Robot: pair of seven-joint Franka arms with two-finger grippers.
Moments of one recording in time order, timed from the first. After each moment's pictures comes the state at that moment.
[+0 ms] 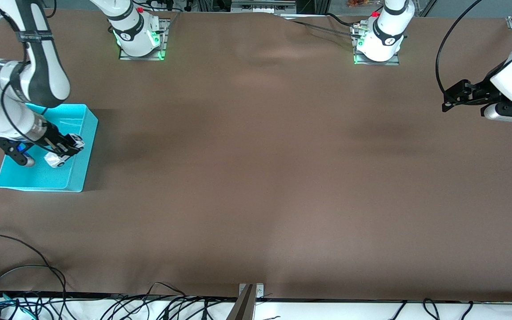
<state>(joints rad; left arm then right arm) -0.07 -0.01 0.04 -1.64 -0.01 1.57 0.06 0.04 0.19 -0.23 -2.11 -0.03 2.21 0.49</state>
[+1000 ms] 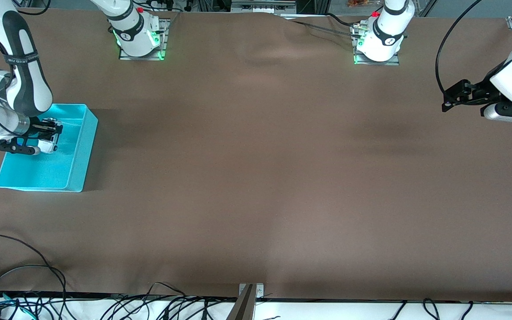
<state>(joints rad) -0.07 -0.01 0.04 -1.64 -0.01 1.57 0.06 0.00 0.33 -0.37 -2.13 -0.15 2.20 -0.14</state>
